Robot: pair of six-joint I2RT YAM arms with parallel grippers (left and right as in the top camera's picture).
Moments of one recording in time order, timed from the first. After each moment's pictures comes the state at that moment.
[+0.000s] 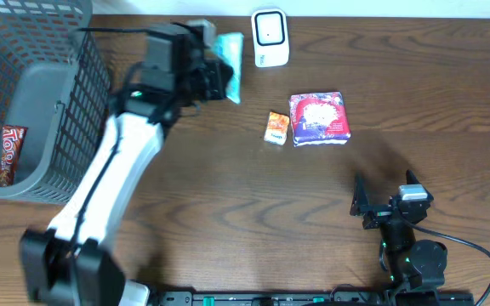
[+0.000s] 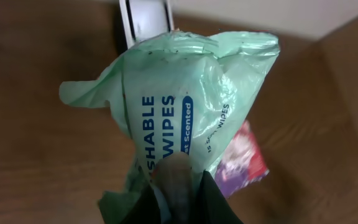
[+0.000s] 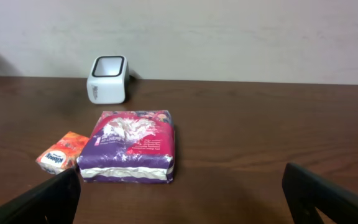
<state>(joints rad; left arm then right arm) -0.28 1.63 1.39 -0.46 0.37 -0.37 0.07 0.01 0.01 -0.07 -0.03 0.02</state>
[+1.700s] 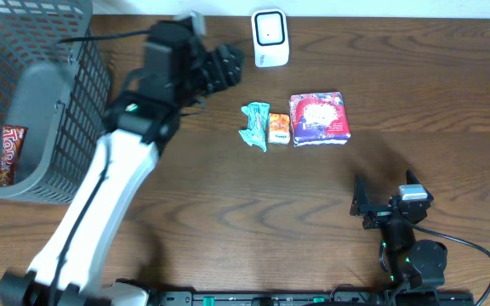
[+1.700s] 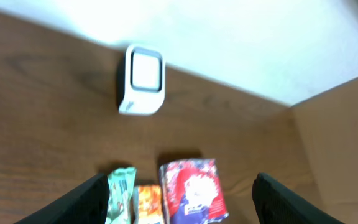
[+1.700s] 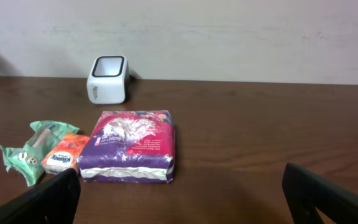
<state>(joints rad) -0.30 1.45 1.39 -0.42 0.23 -0.61 0.07 0.01 0.01 -0.07 -0.03 0.02</state>
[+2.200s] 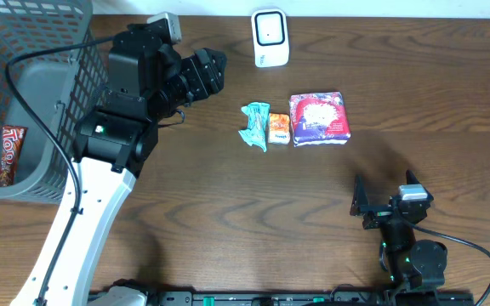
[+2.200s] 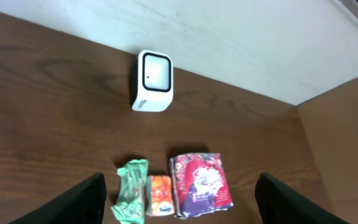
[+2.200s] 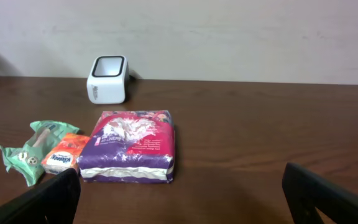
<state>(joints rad) -0.27 1.36 1.39 -0.53 0.23 -0.56 0.07 0.01 0.01 -0.07 -0.03 0.02</state>
